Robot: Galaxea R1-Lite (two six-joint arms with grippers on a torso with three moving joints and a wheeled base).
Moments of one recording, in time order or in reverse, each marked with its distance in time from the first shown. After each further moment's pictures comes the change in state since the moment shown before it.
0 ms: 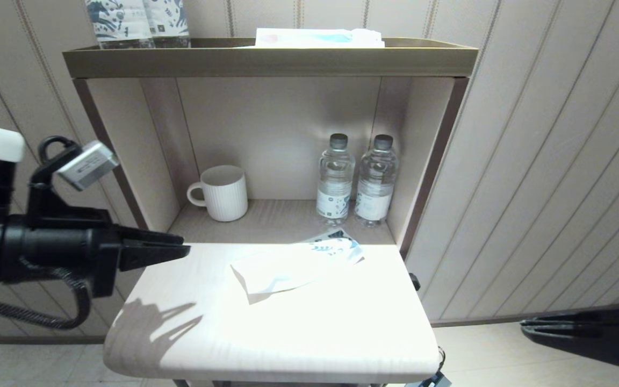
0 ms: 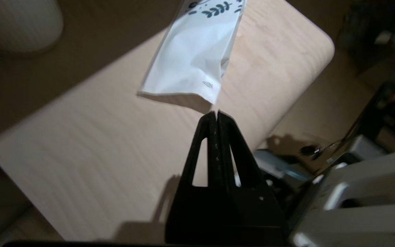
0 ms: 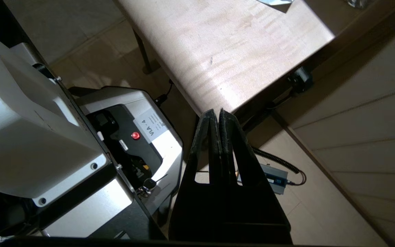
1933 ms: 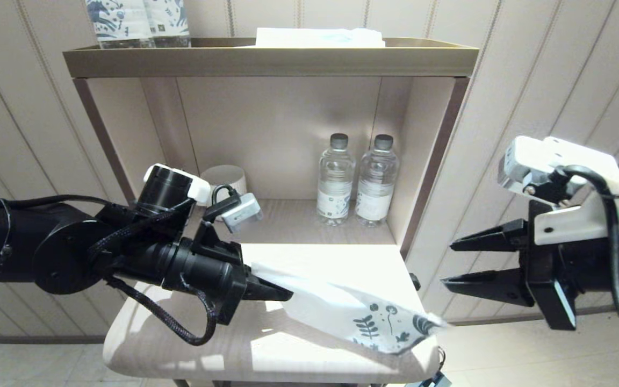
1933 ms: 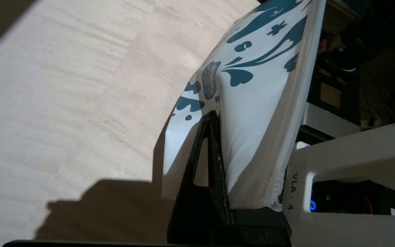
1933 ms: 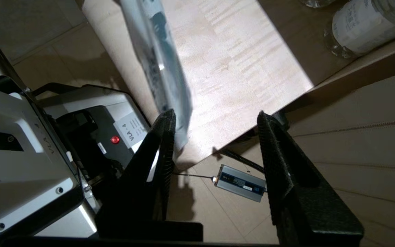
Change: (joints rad) left arm -0.301 0.424 -0.127 -0.119 -0.158 0.068; right arm 0.000 0.296 -0.233 -0.008 -0.008 -0.094
